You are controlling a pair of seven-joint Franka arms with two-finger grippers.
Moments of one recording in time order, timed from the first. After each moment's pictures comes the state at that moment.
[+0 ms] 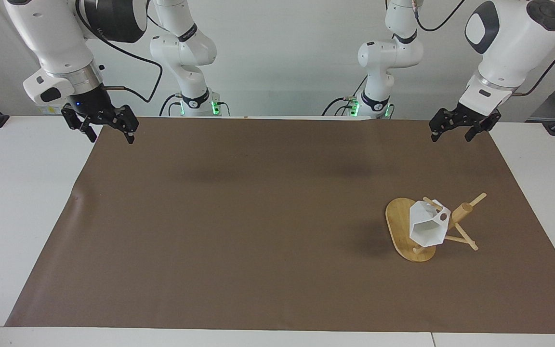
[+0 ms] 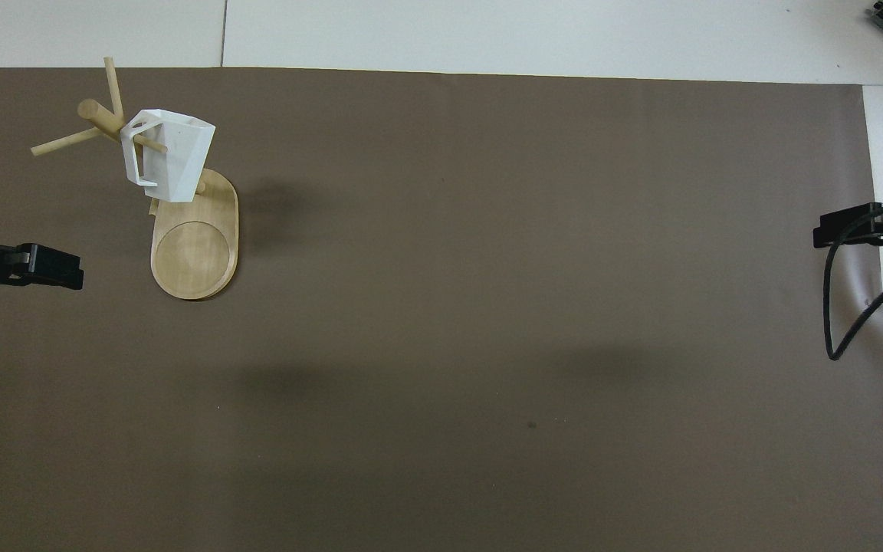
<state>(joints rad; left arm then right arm) 0.00 -0.09 -0.04 -1.75 0.00 1.63 0.00 -0.07 -0.01 -0.01 -1.62 -0.02 1.67 -0.03</state>
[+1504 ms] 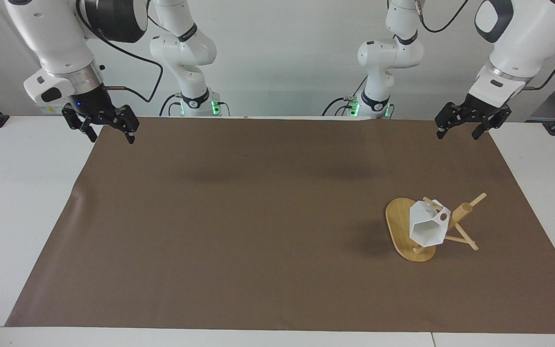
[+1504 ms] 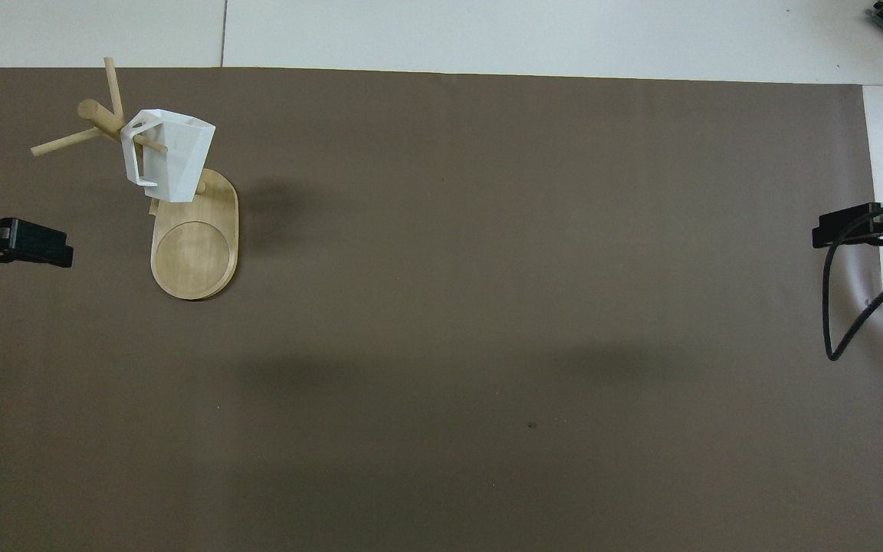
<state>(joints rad) -0.02 -0.05 -0.03 -1.65 -0.02 1.61 0.02 -0.07 -0.01 -0.01 -1.62 -0.02 1.67 -0.03</state>
